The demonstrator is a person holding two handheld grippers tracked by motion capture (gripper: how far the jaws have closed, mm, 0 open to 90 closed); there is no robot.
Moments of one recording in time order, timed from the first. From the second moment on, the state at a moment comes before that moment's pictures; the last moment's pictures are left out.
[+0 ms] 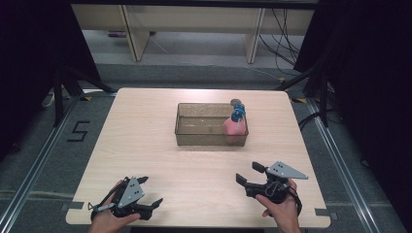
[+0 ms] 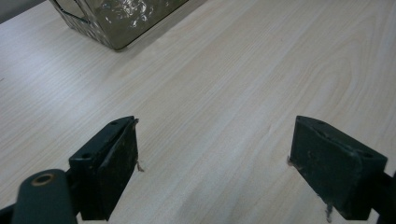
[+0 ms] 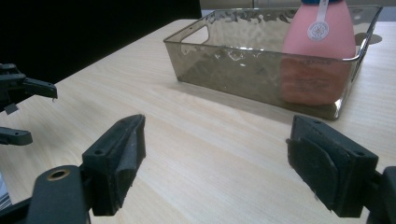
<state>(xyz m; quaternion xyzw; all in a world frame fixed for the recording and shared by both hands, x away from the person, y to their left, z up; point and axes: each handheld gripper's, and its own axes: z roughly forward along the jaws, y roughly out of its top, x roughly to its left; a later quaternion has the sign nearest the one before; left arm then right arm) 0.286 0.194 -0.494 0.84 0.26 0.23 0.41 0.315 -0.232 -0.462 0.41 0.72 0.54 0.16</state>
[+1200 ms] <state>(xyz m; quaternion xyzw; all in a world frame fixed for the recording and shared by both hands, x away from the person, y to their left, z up) 0.286 0.195 -0.493 0.84 0.26 0.24 0.41 0.290 -0.249 -0.472 0.41 0.73 0.53 0.15</state>
